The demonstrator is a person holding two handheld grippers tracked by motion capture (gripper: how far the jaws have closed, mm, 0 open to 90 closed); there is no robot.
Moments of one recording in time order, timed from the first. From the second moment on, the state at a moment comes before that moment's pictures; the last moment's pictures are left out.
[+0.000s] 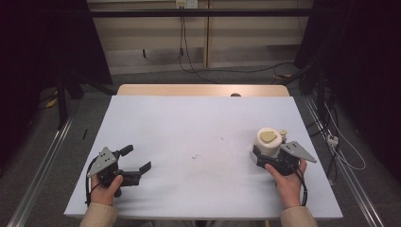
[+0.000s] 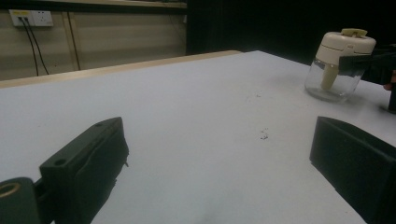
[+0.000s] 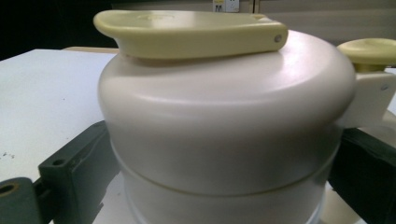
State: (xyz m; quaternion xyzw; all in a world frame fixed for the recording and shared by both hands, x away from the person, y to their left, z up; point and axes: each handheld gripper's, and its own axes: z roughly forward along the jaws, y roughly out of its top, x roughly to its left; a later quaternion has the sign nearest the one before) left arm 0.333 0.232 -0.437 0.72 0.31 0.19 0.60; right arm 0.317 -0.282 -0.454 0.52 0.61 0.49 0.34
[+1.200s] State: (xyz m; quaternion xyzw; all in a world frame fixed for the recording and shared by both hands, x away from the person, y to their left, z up) left arm 0.335 0.232 -0.437 0.72 0.31 0.18 0.60; right arm 0.328 -0.278 -0.456 0.51 0.61 0.49 0.35
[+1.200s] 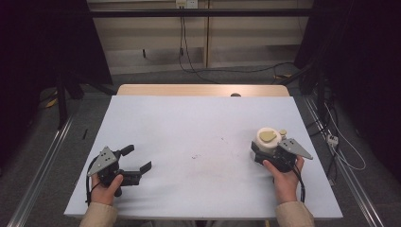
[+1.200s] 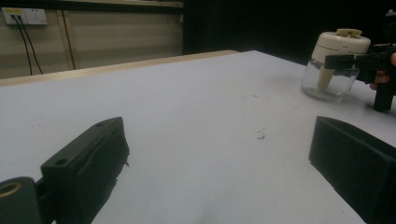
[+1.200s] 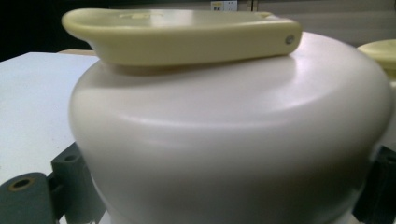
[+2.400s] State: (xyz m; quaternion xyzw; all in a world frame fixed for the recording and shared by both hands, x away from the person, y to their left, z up) left arm 0.333 0.235 -0.436 0.71 0.31 0.18 0.60; right arm 0.347 -0.237 -0.435 0.46 0.61 0.54 0.34
